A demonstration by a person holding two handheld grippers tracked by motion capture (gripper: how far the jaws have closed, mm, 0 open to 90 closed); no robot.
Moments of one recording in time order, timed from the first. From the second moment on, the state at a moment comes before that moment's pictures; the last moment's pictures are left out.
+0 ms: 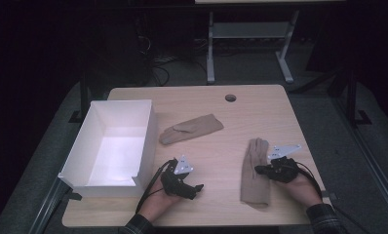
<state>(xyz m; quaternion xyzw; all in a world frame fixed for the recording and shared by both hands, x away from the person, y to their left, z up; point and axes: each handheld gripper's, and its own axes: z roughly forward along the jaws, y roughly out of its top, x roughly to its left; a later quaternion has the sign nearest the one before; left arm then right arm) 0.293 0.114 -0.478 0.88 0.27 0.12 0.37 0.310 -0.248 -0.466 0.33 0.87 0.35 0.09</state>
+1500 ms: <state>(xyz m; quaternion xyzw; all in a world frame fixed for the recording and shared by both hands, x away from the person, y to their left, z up) 0.339 0.099 -0.458 0.87 0.33 0.08 0.36 0.321 -0.305 -0.483 0.47 0.79 0.34 0.19</state>
